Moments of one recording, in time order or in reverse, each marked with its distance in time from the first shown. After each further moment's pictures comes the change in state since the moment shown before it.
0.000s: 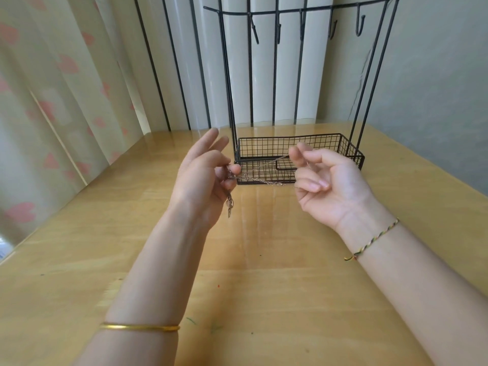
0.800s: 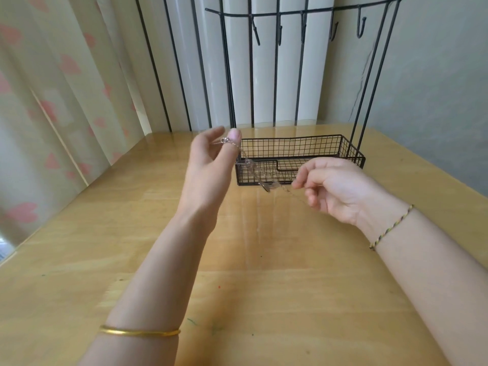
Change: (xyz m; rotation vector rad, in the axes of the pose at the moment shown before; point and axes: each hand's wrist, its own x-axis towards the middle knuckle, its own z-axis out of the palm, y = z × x) left_hand 0.000 -0.006 0.000 0.494 -0.007 0.276; right_hand -0.003 -0.012 -0.003 -0.902 0.170 -0.044
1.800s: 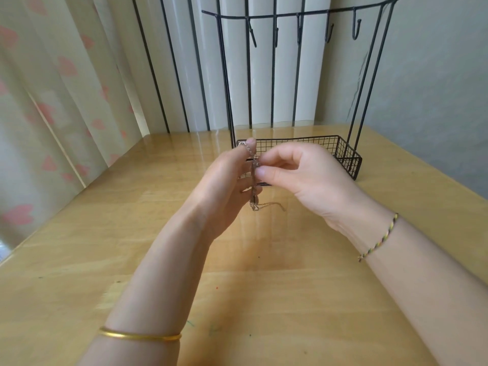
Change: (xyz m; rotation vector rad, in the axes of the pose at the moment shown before) left_hand -0.008 0.014 0.013 -0.282 -0.315 -0.358; right_hand -0.022 -0.009 0.030 -0.265 -0.165 -0.534
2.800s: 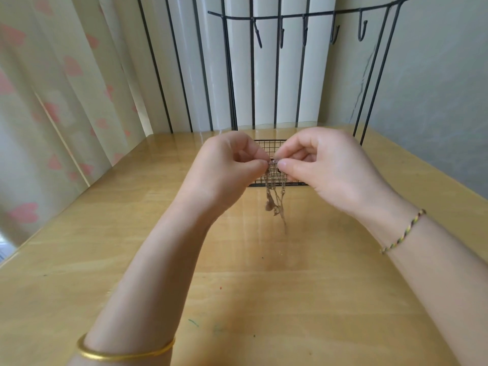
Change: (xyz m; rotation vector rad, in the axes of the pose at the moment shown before) left_hand -0.010 0.018 -0.006 0.700 0.136 0.405; right_hand 0.003 -0.008 -0.019 -0.402 0.114 -0.090
